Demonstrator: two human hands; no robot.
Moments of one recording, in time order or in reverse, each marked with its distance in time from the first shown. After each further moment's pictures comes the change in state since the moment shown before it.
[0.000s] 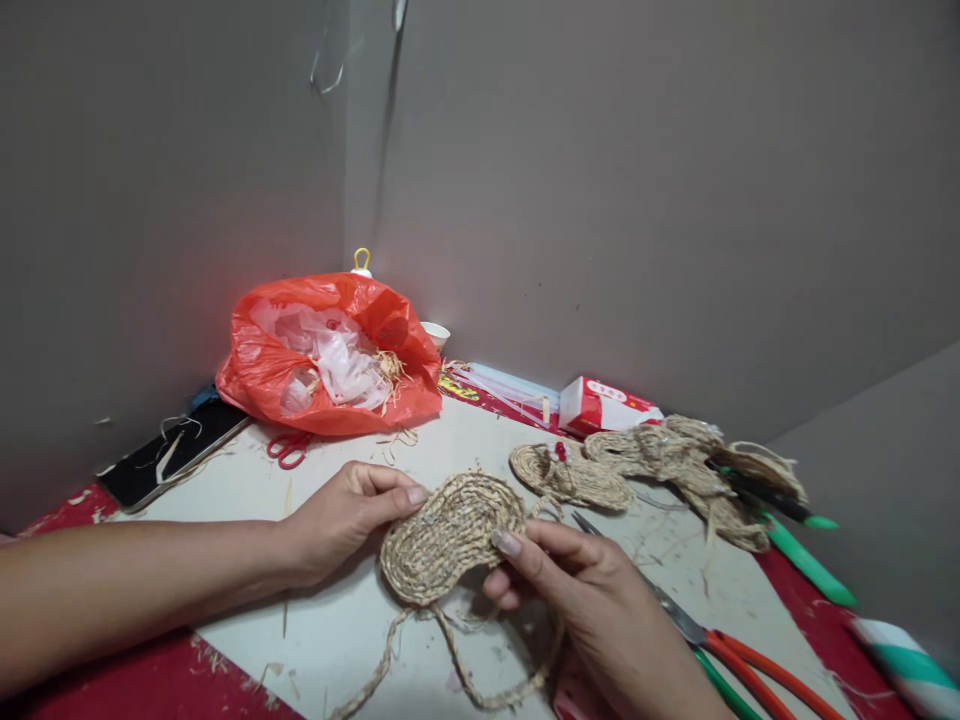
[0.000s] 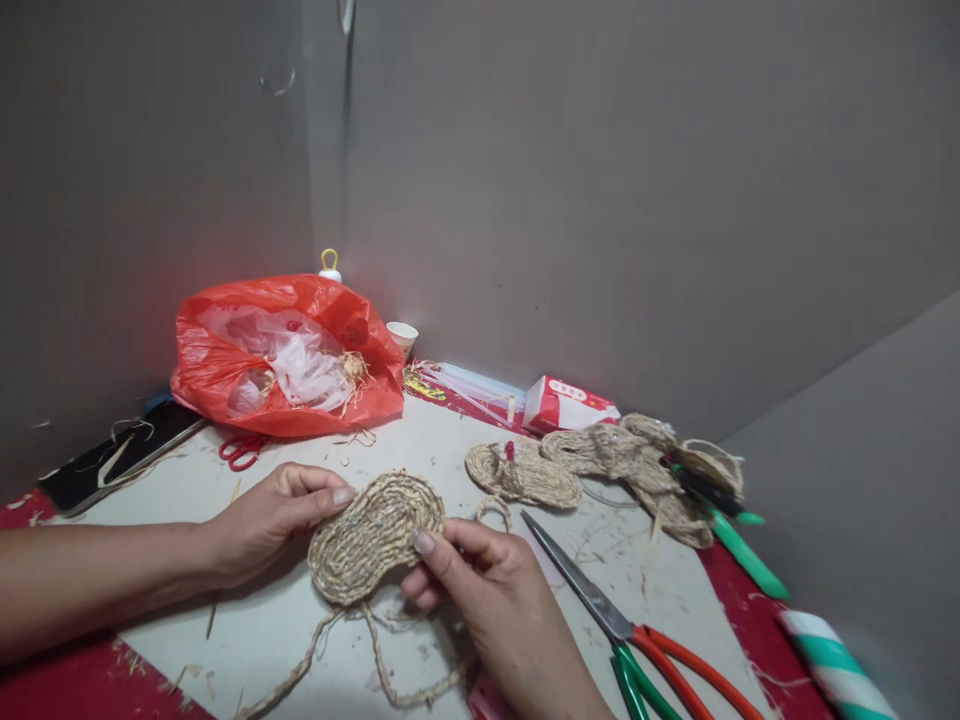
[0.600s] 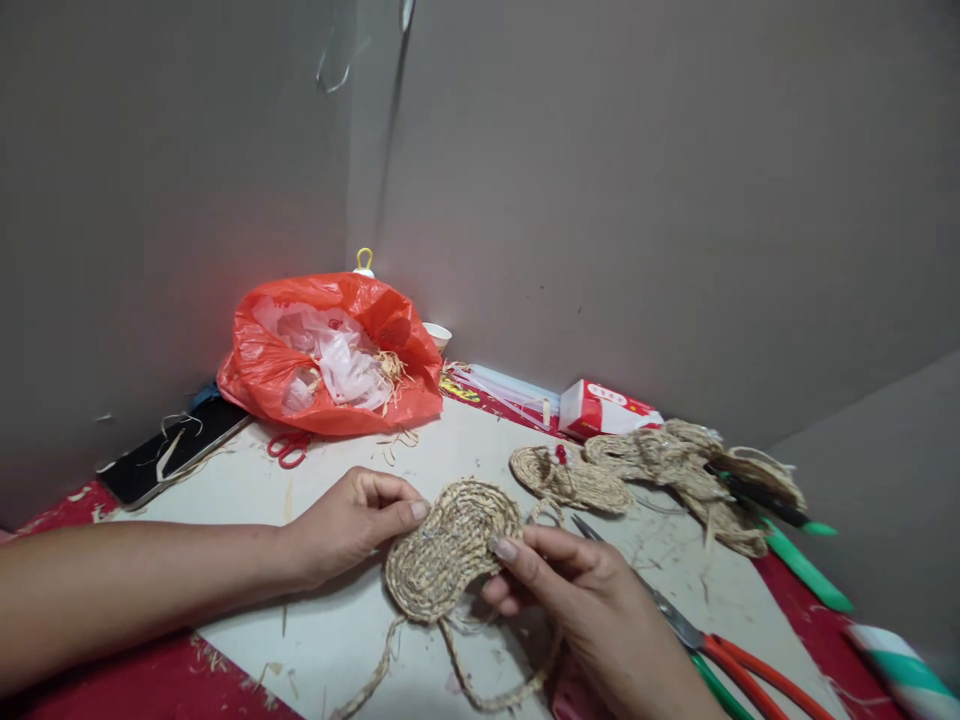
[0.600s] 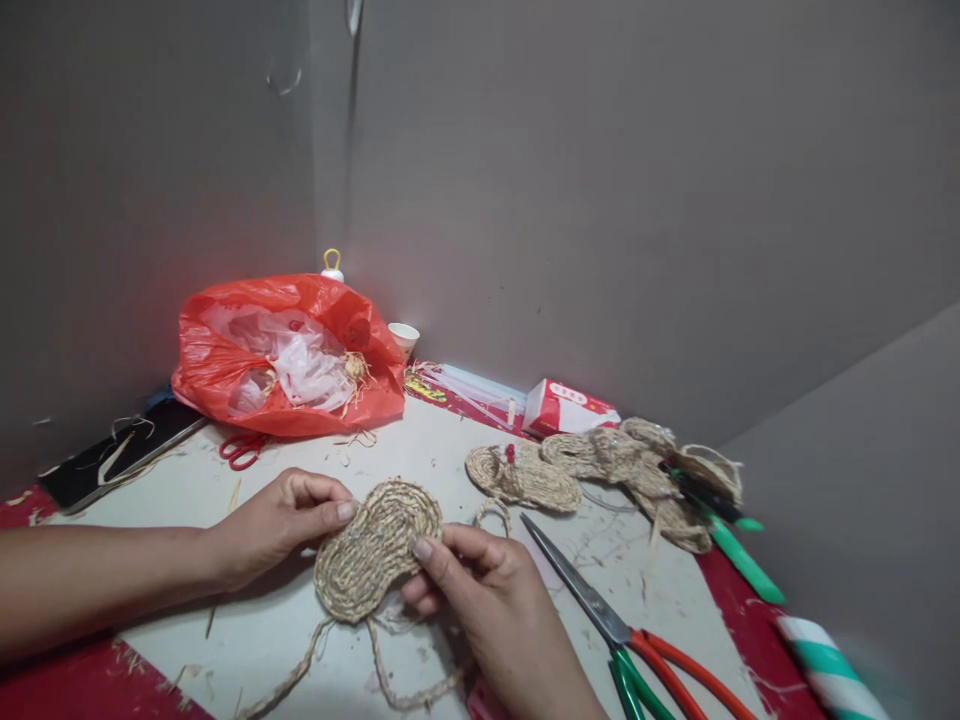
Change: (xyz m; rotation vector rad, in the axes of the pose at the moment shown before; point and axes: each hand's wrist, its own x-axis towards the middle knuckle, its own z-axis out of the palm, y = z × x) left_hand -0.001 -0.002 0.002 0.147 0.028 0.012; right_hand 0.000 0.001 0.000 -0.024 0.013 0.039
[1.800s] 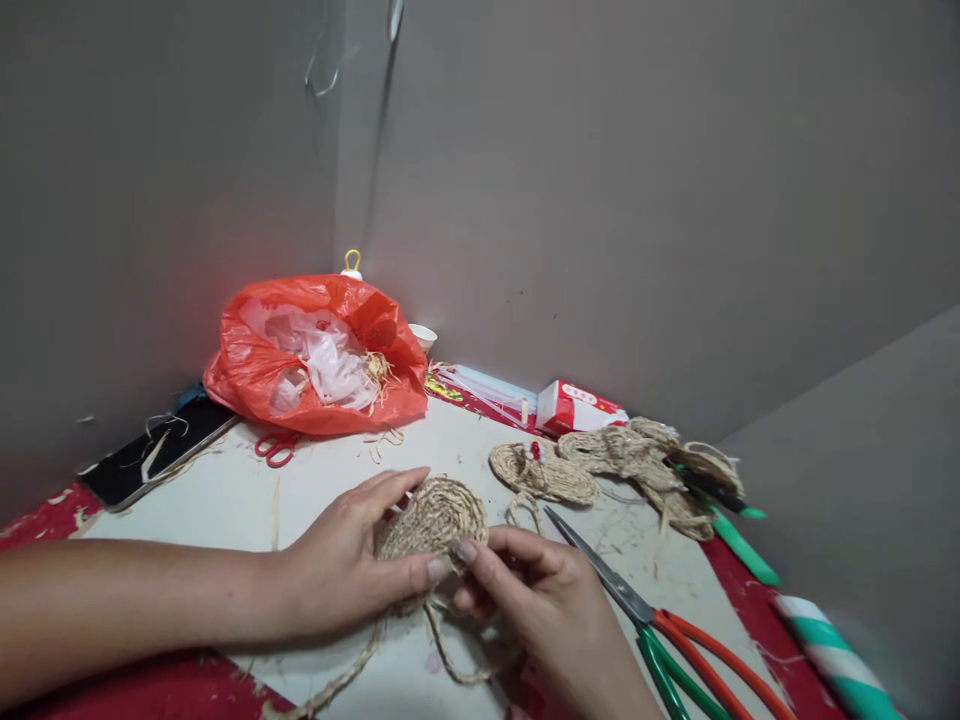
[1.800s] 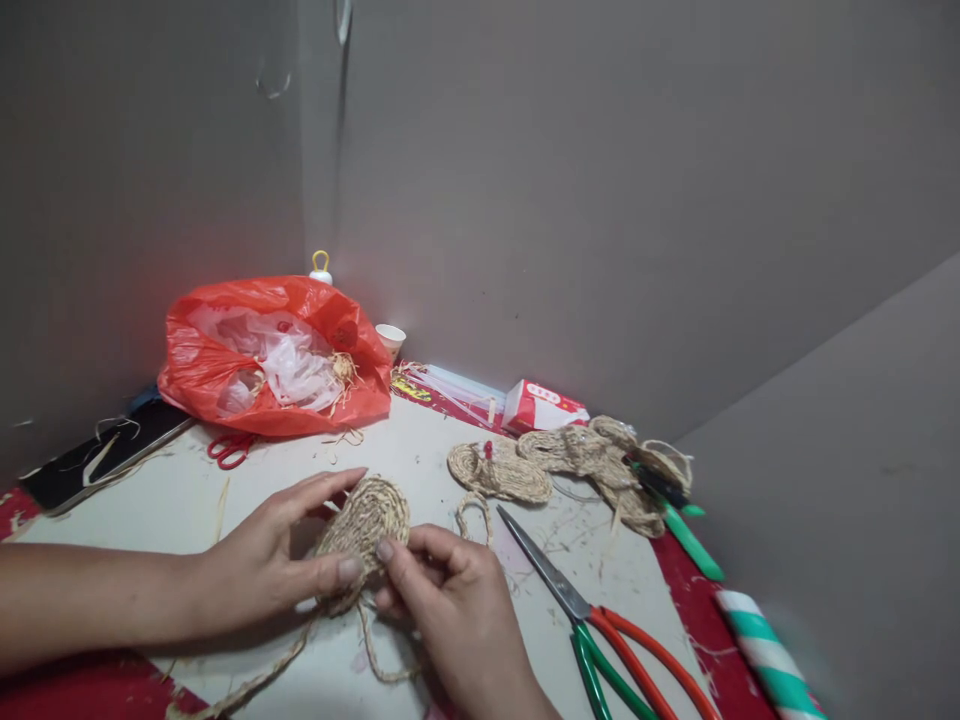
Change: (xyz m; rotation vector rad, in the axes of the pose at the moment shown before) left_hand -0.021 0.007 0.014 0.562 0.084 0.290; right_hand -0.014 -0.009 0.022 -0.079 0.147 -0.093
